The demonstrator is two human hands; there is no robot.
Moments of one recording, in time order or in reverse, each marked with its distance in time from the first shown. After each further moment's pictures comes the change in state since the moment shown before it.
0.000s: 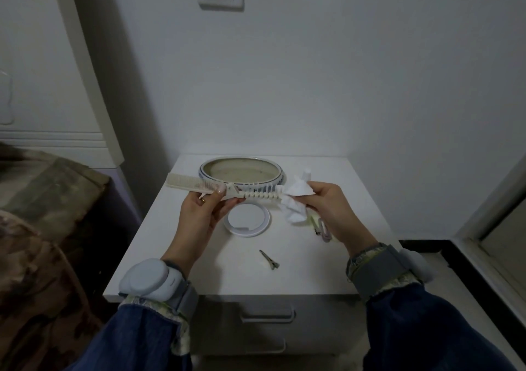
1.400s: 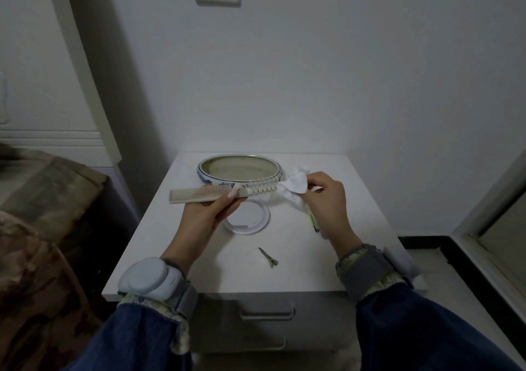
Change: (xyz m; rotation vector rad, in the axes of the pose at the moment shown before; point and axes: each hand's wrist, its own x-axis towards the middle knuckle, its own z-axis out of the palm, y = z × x) left_hand -0.001 -0.003 0.001 0.030 -0.070 -0.062; right_hand 0.007 0.014 0.012 -0.253 0.347 -0.226
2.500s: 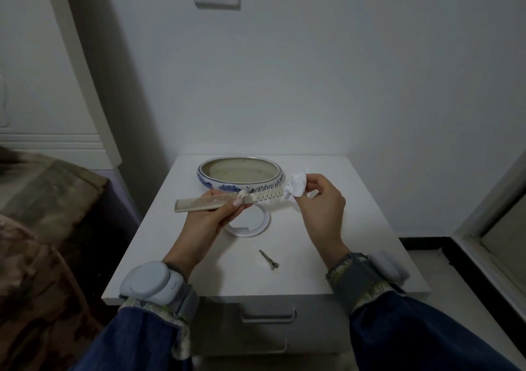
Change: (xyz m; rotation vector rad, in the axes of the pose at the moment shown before) left_hand -0.002 -0.004 -0.003 0.029 -0.035 -0.054; right_hand -0.016 -0.008 0.015 -0.050 0.200 -0.010
